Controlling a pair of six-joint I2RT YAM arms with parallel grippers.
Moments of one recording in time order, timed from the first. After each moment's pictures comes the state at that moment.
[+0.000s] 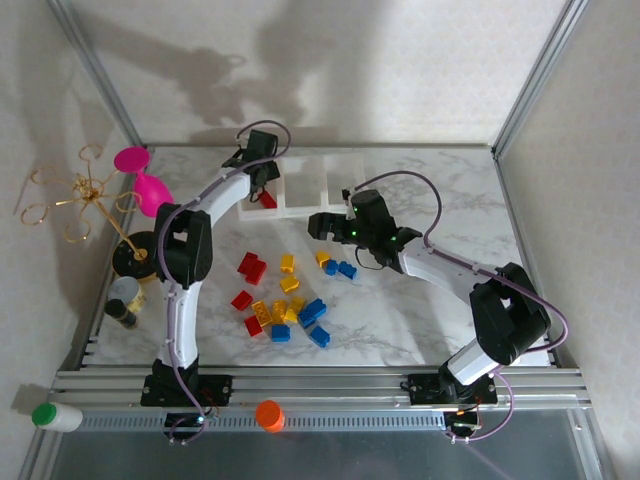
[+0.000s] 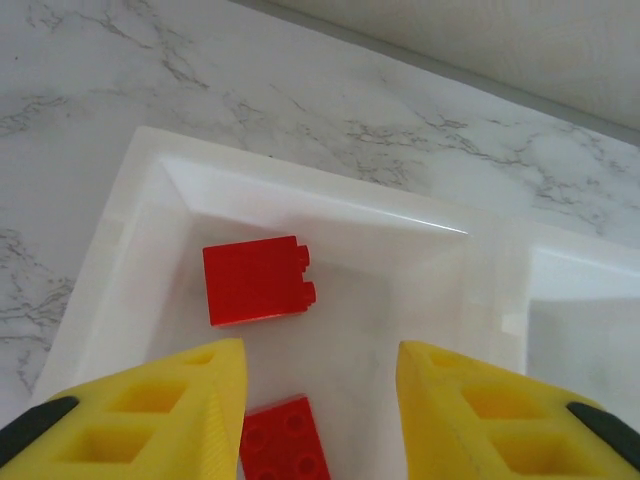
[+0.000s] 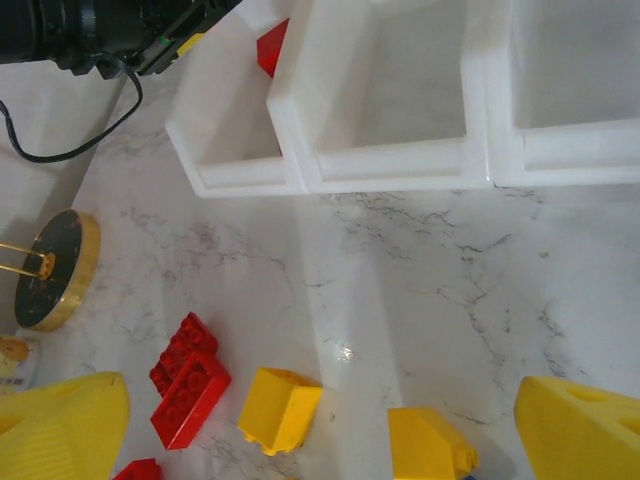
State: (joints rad) left arm -0.28 2.19 1.82 -0.42 -0.30 -0.54; right arm 0.66 1.56 1.00 -0.02 -0.14 0.59
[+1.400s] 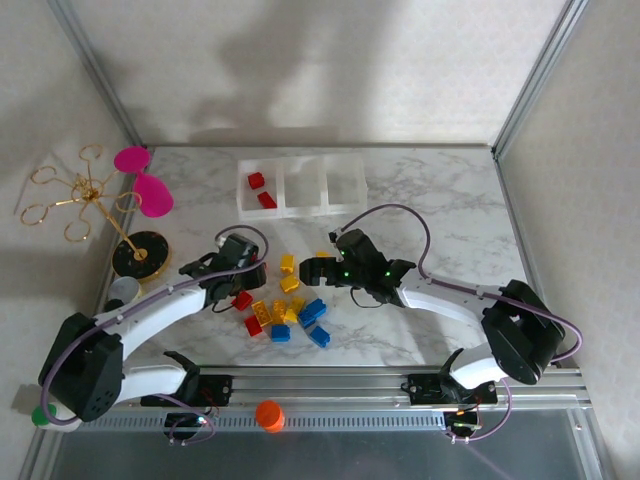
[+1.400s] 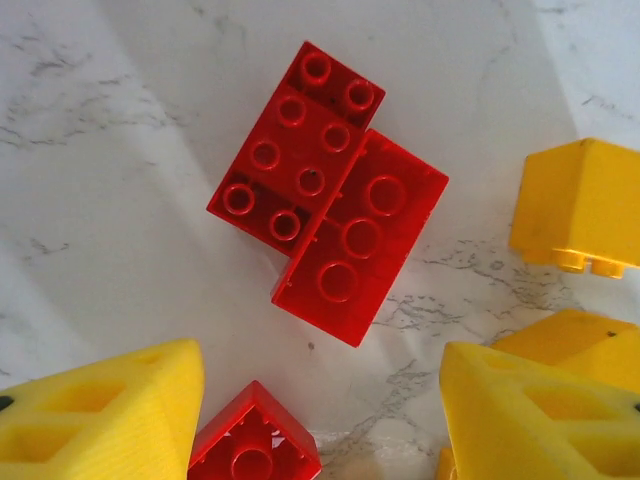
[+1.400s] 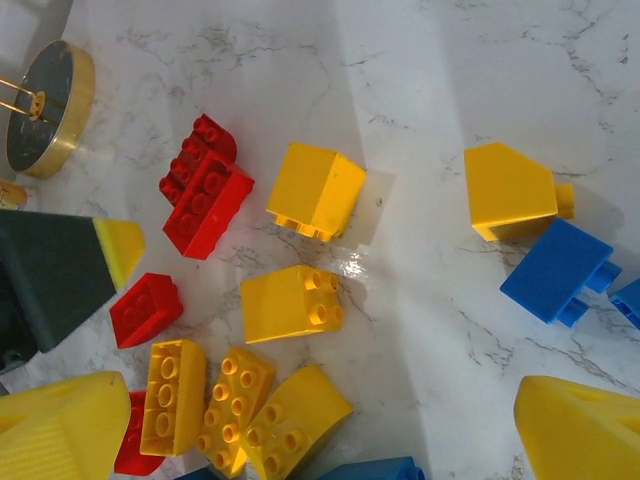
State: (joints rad) left arm -0.50 1.26 0.66 -0.46 -0.20 -0.70; right arm 0.86 1.44 0.80 -0.07 -0.10 0.69
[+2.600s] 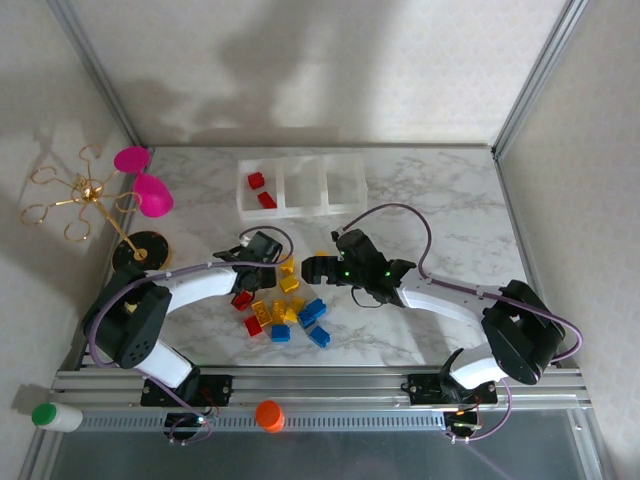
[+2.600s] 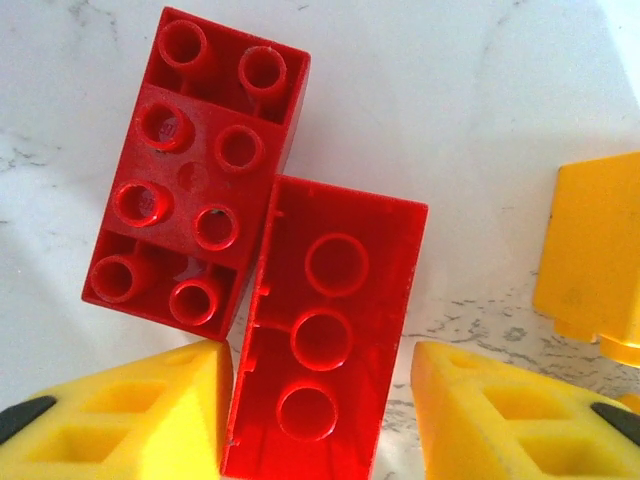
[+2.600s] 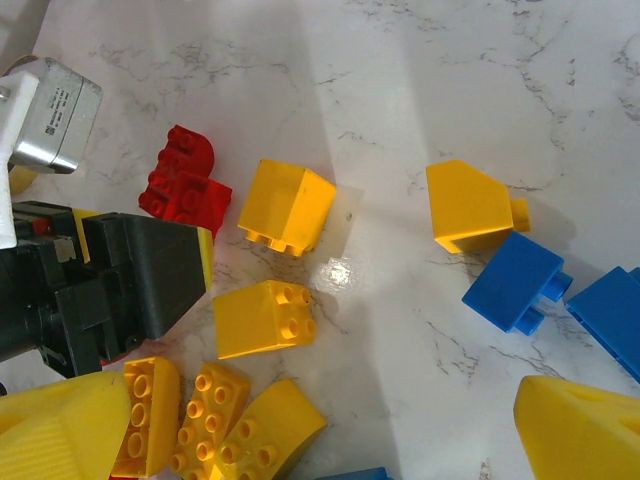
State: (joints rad) left arm -0.56 1.54 0.75 -0.37 -0.26 -0.67; right arm 0.86 1.44 0.80 -0.08 -0.05 0.68
